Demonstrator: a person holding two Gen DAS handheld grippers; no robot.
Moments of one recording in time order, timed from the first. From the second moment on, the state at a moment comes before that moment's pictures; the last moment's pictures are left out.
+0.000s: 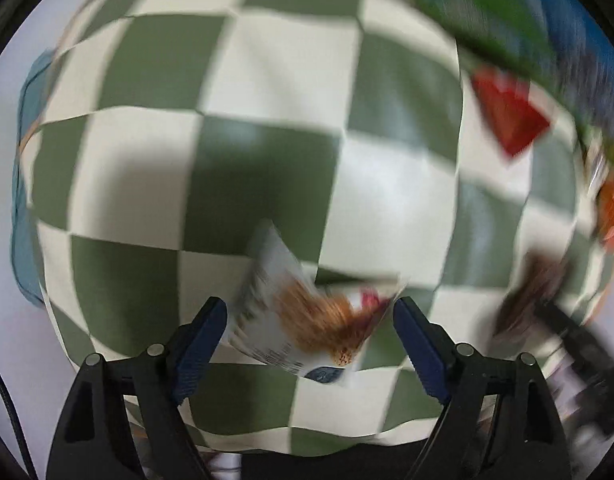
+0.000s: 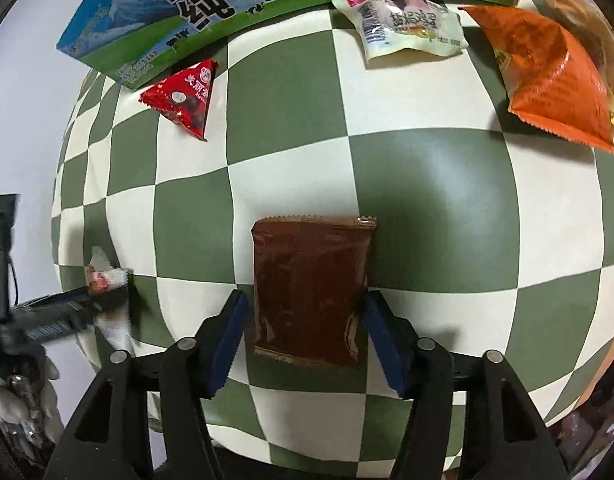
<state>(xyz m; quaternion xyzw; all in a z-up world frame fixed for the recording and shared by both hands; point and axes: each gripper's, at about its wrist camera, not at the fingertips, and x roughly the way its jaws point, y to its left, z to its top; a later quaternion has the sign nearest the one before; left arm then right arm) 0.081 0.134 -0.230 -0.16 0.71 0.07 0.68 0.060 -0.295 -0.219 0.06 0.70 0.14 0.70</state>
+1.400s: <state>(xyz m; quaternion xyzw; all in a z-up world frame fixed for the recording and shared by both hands) 0.090 0.079 -0.245 -0.11 0.76 0.01 0.64 0.059 -0.272 -0.223 0.02 0.69 0.12 0.71</state>
